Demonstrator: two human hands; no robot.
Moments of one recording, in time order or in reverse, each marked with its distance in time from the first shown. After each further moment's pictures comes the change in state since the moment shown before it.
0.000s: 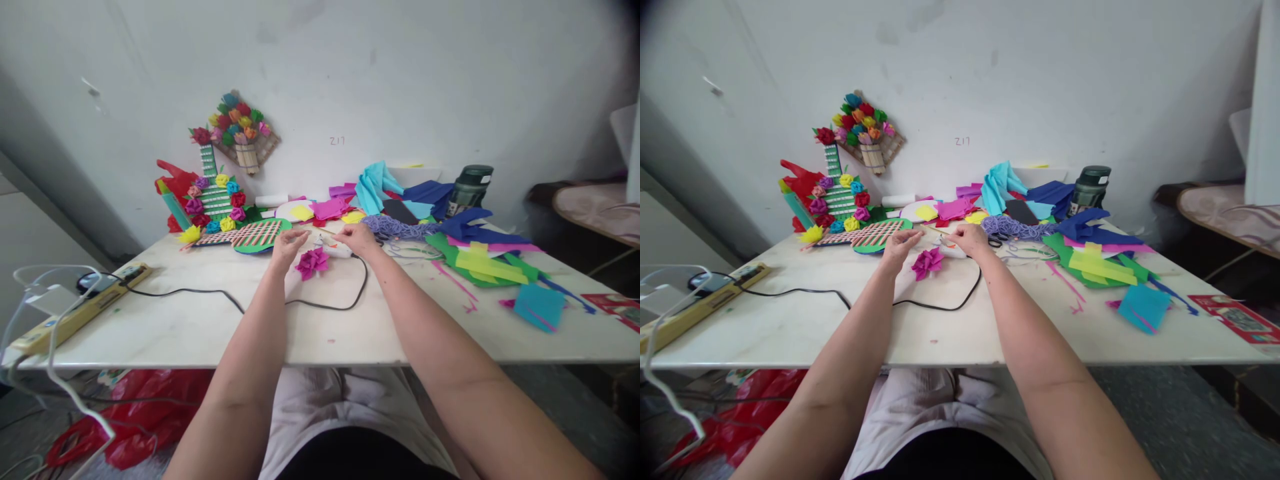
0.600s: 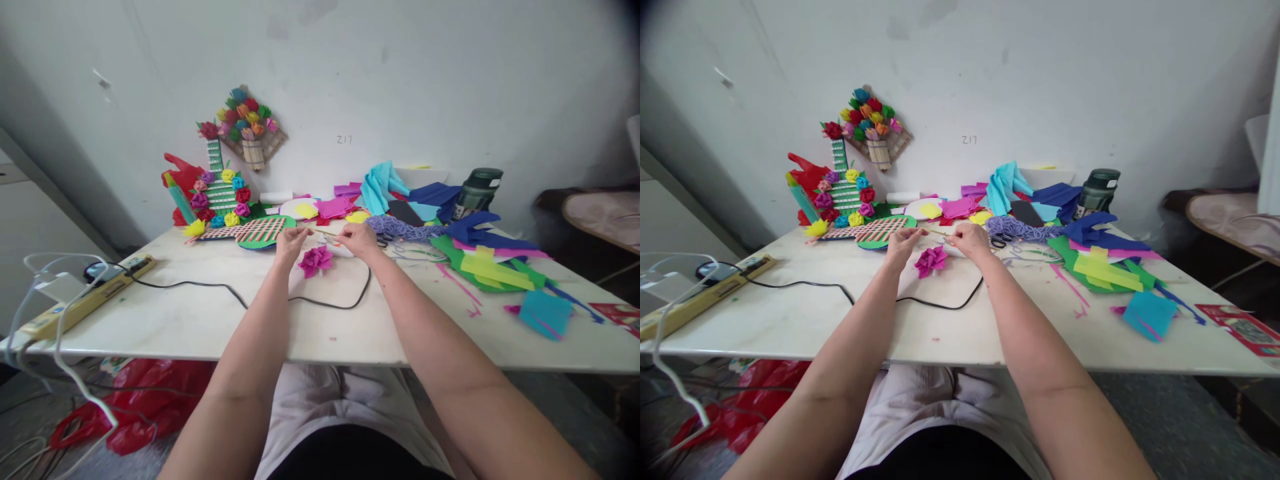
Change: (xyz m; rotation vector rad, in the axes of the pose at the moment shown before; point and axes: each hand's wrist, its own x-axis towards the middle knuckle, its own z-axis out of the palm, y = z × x) left_hand 0.002 -0.006 0.003 0.214 0.151 0.070; right_hand -0.004 -0.009 0.007 -0.233 0.049 -0.105
